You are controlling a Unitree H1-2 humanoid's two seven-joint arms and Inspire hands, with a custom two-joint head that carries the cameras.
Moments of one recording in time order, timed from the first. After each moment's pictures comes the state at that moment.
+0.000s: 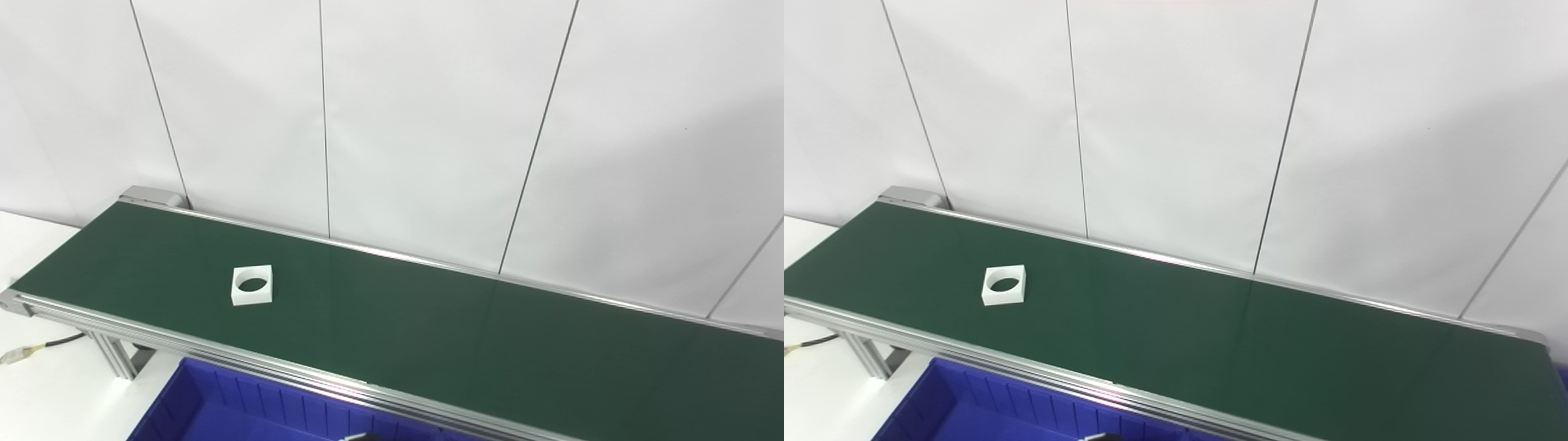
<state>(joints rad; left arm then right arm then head) 0.28 -0.11 -0.08 0.28 -0.20 -0.41 -0.17 0.23 -0.07 0.13 0.38 -0.04 -0.43 -0.05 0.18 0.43</state>
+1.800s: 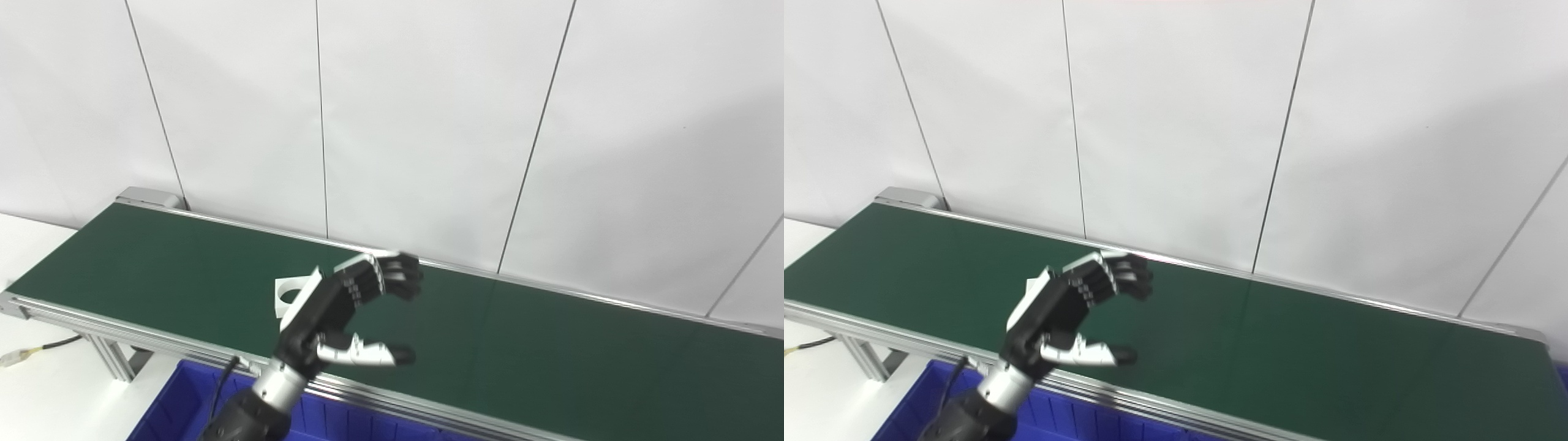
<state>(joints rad) -0.13 0.12 -0.02 -0.22 -0.09 -0.16 -0.22 0.18 -0.06 0.16 0.39 -0.08 -0.43 -0.08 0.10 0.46</state>
